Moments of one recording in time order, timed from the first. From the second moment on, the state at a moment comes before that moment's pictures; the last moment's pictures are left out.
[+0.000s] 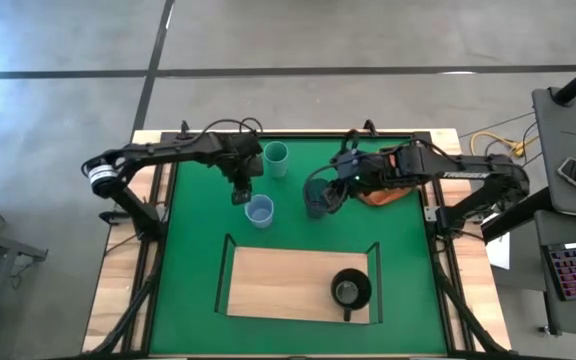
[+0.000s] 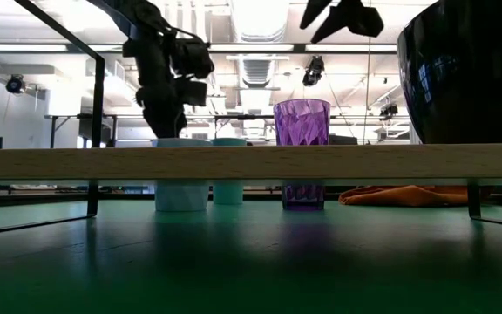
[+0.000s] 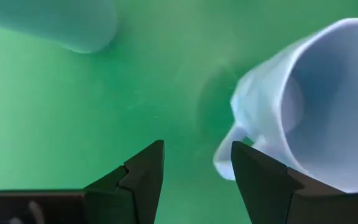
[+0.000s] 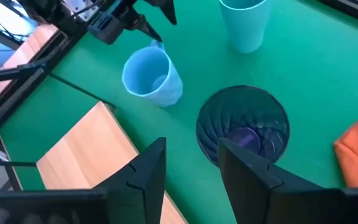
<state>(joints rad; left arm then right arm) 0.47 1.57 1.16 -0.85 0.14 0.29 0.00 1.46 1.52 -0.93 0.18 0.77</state>
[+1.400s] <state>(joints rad) 0.37 1.58 1.16 -0.76 0.36 -0.03 -0.02 1.48 1.52 -0.93 0.18 0.76</state>
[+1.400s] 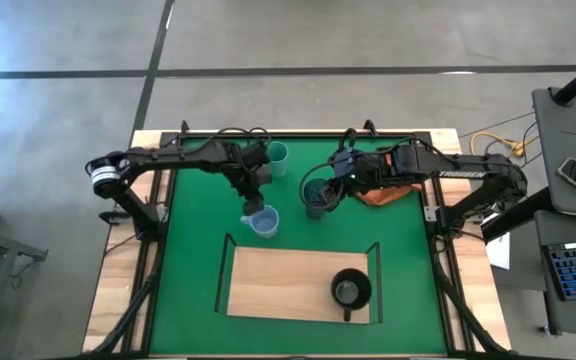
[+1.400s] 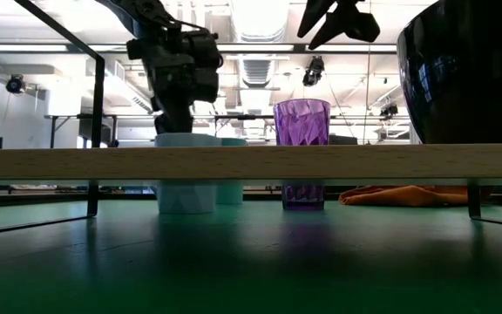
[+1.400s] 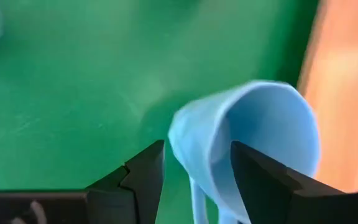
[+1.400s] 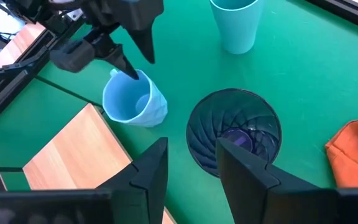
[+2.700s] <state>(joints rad) 0.27 1.60 1.33 -0.90 0.14 -0.22 -0.03 1.46 1.52 -0.96 0.18 0.68</state>
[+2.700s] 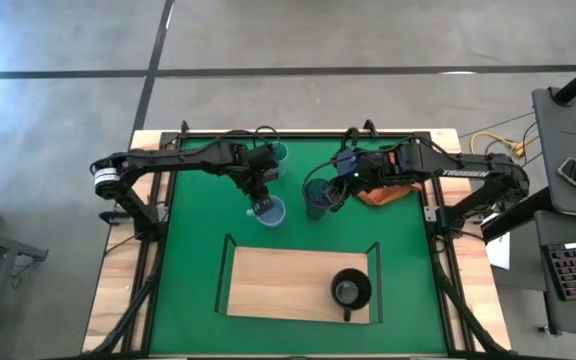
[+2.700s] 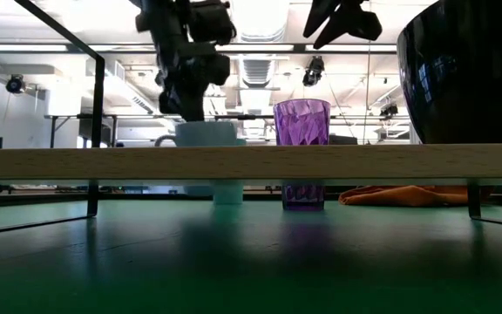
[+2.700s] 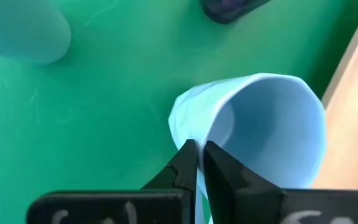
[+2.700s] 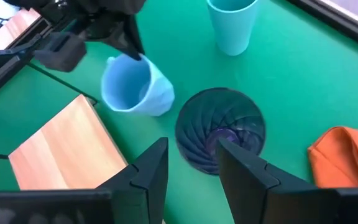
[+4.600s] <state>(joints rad) -0.33 1.73 1.62 -0.99 -0.08 -1.49 -0.16 1.38 1.47 -1.07 -0.18 0.30</state>
